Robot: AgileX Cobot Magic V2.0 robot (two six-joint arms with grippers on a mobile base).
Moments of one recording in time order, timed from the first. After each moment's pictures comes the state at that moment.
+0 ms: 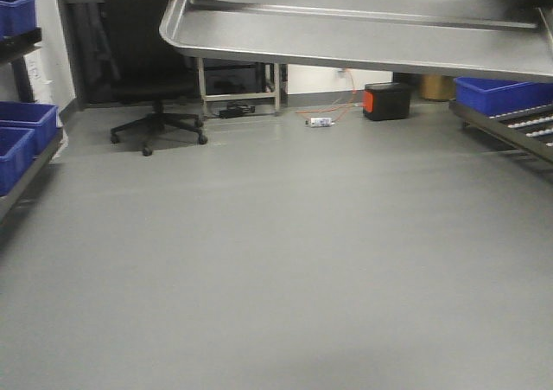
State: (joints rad) left arm -0.83 1.52 -1.51 0.28 0.99 -0.71; right arm 0.35 1.23 -1.14 -0.10 0.89 0.40
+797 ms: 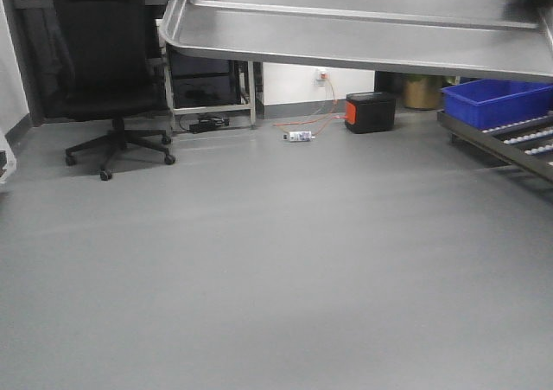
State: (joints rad) left arm -0.83 1.52 -1.51 0.28 0.99 -0.71; right arm 0.35 1.23 -1.14 -0.10 0.89 0.40
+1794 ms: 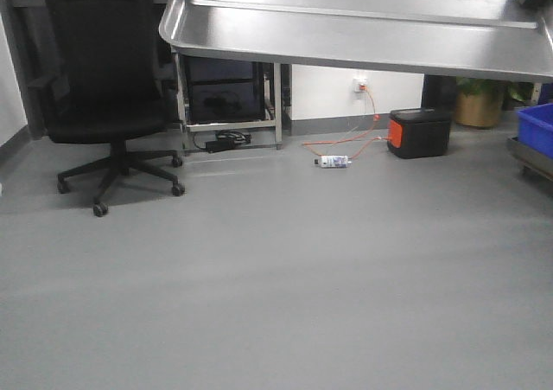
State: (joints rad) left arm -0.83 1.52 -1.51 0.28 0.99 -0.71; right arm 0.35 1.23 -1.14 -0.10 0.89 0.40
